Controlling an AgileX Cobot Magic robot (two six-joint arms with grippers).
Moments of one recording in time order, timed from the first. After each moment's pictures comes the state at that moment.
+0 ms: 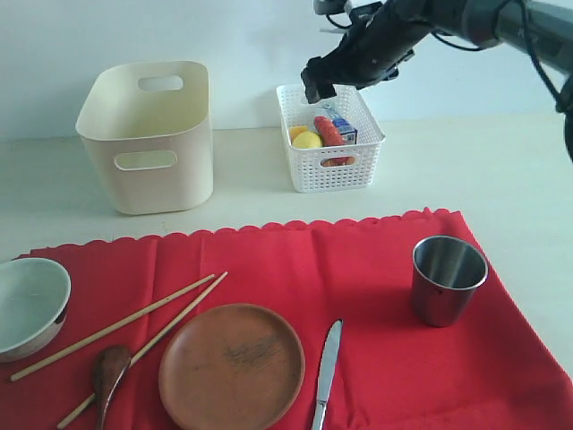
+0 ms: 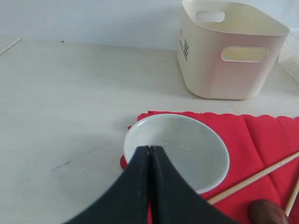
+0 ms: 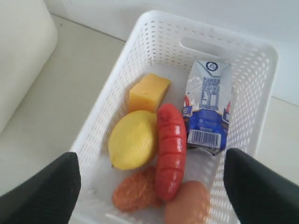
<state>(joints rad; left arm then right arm) 0.02 0.00 0.01 0.05 0.37 -0.12 0.28 2.38 -2.24 0.21 0.84 -0.28</state>
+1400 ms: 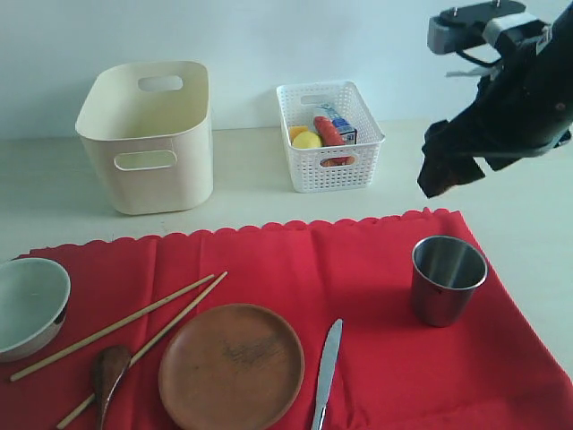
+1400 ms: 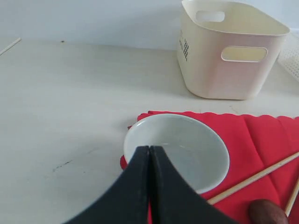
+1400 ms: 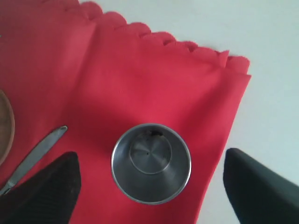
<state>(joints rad) 0.02 0.00 0.01 0.05 0.37 -0.12 0.28 1.51 -1.17 0.12 0.92 -0.23</state>
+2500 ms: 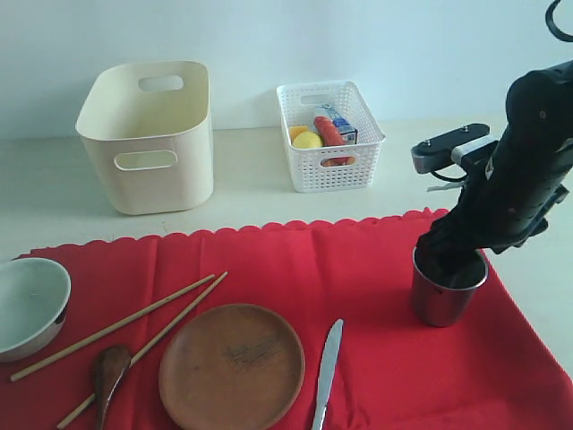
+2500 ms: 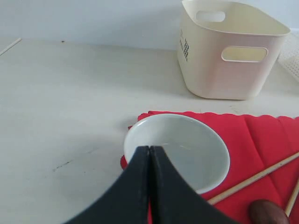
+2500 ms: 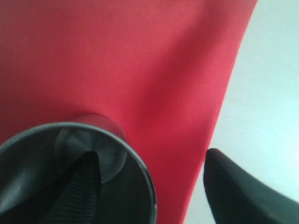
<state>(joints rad) 0.02 0.00 0.01 0.05 0.37 -0.12 0.28 1.77 -1.04 -0.13 0.71 -0.02</state>
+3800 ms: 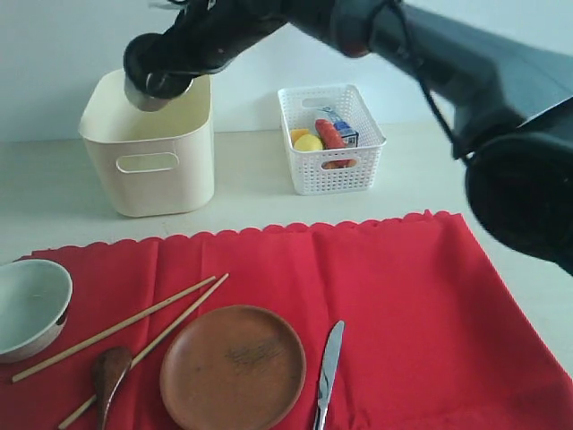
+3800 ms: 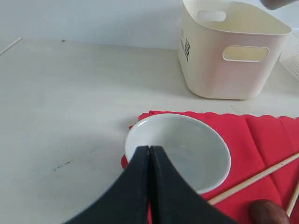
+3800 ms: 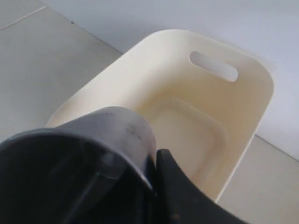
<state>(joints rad) 0.02 0.00 0.01 0.05 0.37 -0.12 0.62 2.41 -2.40 0.25 0.69 -0.25</state>
